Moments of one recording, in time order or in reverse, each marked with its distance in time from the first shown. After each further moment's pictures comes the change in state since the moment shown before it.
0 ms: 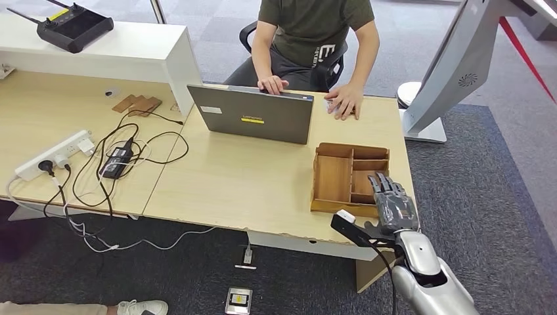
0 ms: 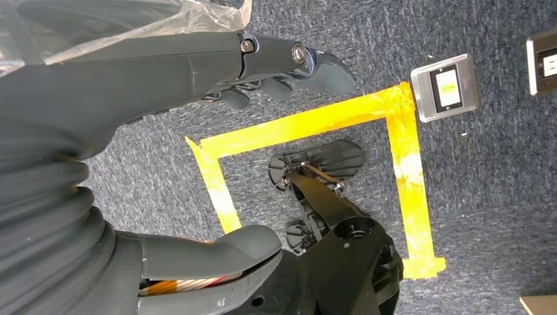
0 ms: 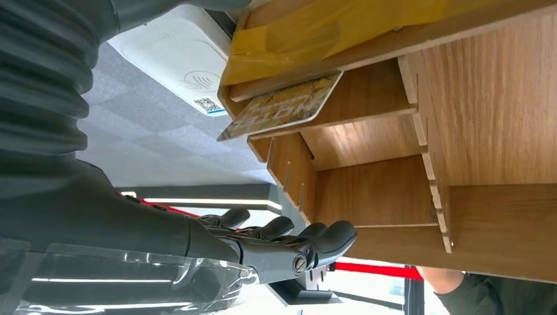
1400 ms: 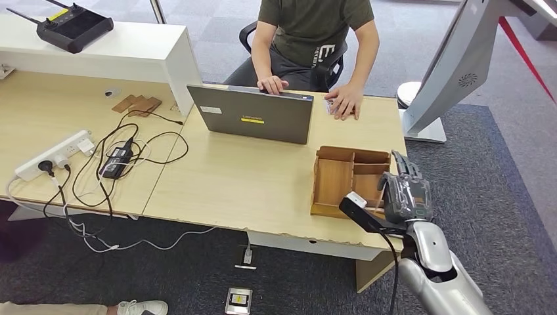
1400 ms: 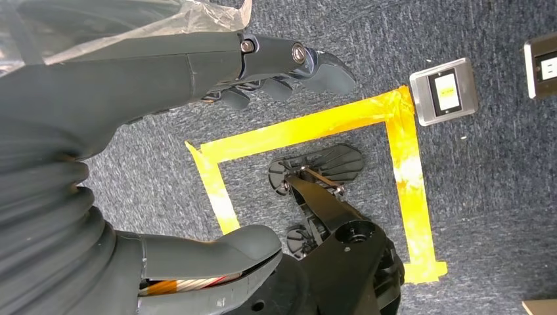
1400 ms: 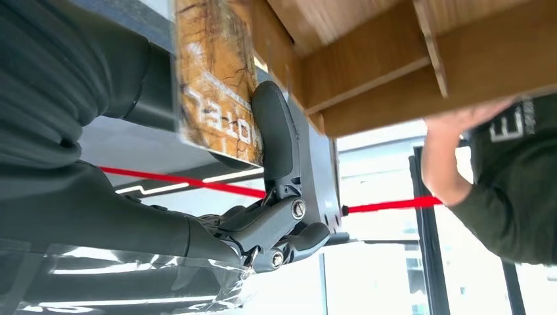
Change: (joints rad) left arm -0.001 0.000 -0.005 0.000 -0.007 0.014 -0.008; right arm -0.010 -0.029 -0.030 -0.128 -0.007 -0.109 0.041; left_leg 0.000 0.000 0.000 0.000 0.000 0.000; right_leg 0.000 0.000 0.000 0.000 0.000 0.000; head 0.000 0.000
